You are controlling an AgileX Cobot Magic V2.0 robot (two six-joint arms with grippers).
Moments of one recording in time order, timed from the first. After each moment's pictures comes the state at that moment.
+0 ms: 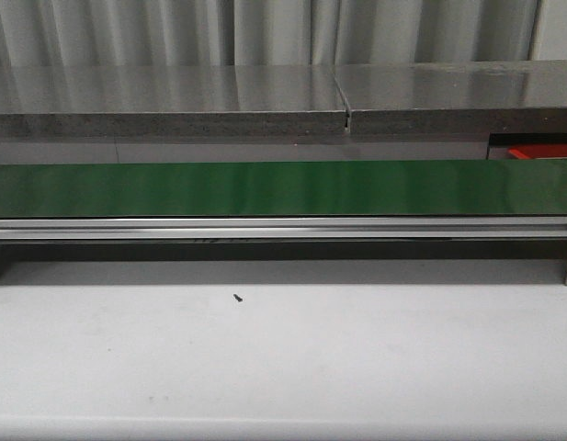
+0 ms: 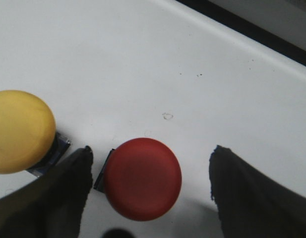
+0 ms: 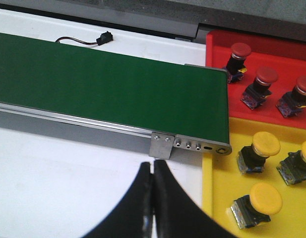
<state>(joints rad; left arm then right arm) 0.35 2.21 -1.75 -0.51 0.54 0.29 -0.11 0.57 -0.60 0.24 0.60 -0.33</state>
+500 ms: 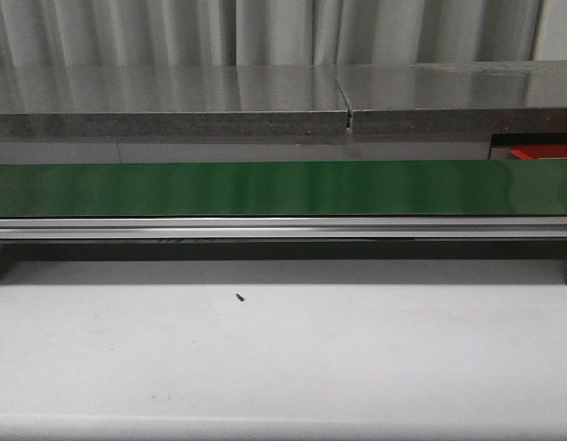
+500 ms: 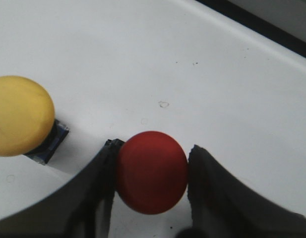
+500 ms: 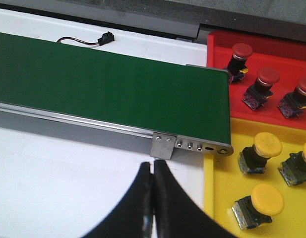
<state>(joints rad) 0.35 2.18 -1.75 -0.51 0.59 0.29 -0.11 0.57 -0.60 0.24 0.60 -0.33</state>
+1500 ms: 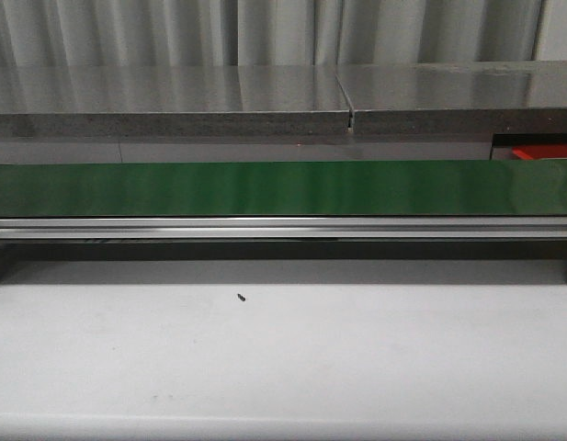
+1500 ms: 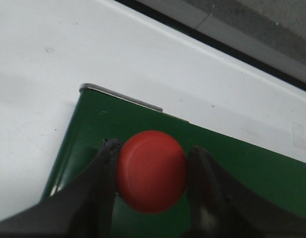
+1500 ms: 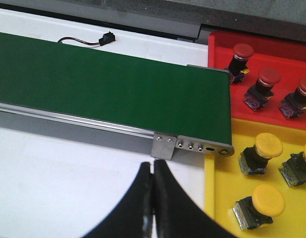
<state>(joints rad) 0.29 1.75 -1.30 -0.84 0.63 0.55 -0.11 0.57 -0.60 0.24 0.60 -0.33</state>
